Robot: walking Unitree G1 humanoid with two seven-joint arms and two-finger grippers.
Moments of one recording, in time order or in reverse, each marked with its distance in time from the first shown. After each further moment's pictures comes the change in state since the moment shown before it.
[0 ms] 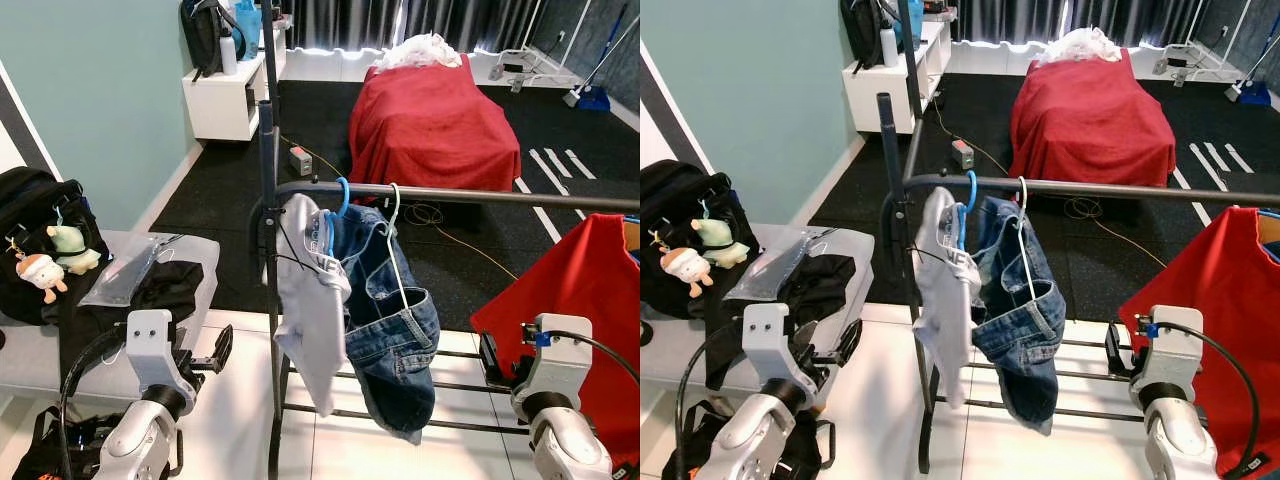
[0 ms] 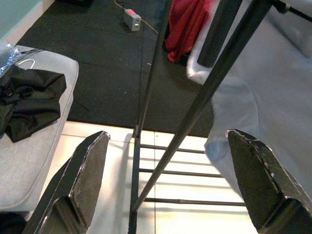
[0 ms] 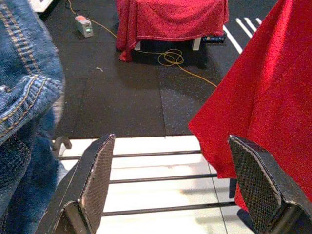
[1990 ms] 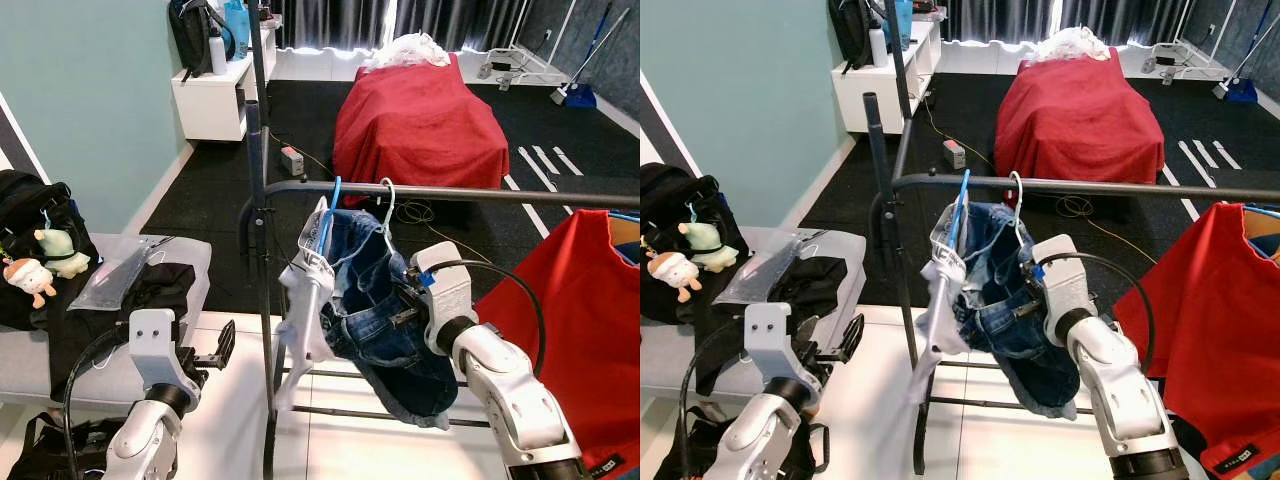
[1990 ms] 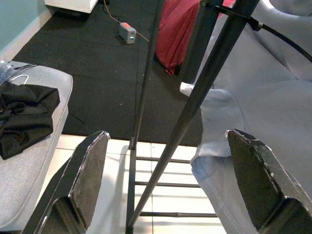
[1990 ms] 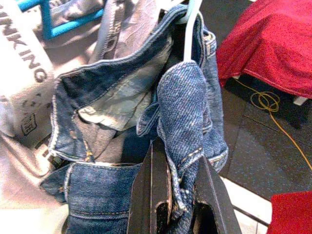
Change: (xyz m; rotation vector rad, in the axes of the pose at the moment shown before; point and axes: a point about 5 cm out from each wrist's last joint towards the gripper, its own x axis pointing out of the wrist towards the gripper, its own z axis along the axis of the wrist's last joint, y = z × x) left arm 0.000 -0.006 0.002 0.011 -0.052 0.011; right arm 0.026 0.106 0.064 -0.240 -0.025 0.551
